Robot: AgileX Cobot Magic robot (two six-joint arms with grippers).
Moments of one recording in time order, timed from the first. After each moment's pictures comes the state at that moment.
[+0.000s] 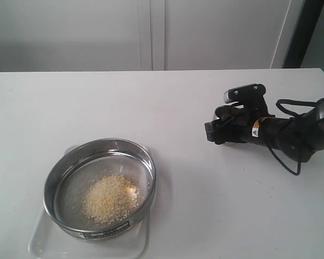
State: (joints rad) left arm -0.04 0.00 0.02 -0.08 0.42 0.16; right arm 0.16 2.08 -0.95 -0.51 -0.54 0.35
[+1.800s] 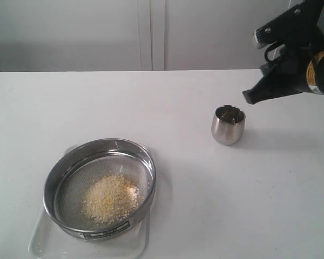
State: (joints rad) left arm -0.04 0.00 0.02 -0.08 0.42 0.16; right arm 0.21 1.42 -0.87 -1.30 0.04 0.90
